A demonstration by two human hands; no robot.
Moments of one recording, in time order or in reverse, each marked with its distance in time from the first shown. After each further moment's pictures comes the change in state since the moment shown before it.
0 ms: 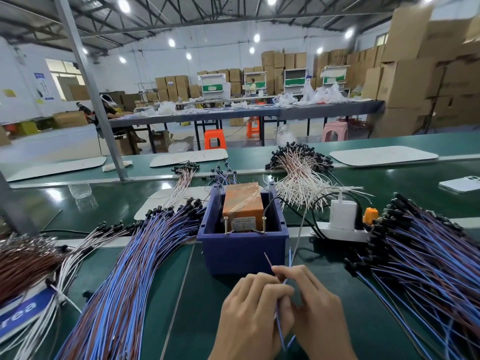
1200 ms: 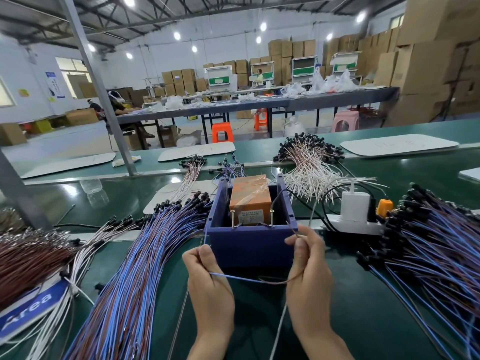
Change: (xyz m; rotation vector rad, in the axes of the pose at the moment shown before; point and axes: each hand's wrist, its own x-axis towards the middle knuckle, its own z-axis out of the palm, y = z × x) left_hand -0.005 -0.050 0.001 -0.209 0.344 -1.013; right_hand 0.017 0.003 0.050 0.224 0.245 0.403
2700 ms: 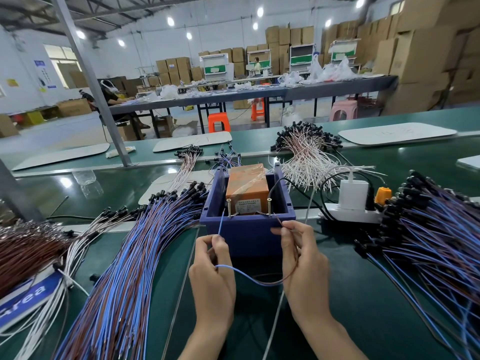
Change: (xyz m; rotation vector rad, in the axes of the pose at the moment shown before) left_hand -0.003 0.004 -0.001 0.020 -0.114 0.068; right_hand 0.000 0.010 -0.001 -0.006 -0.113 -0.053
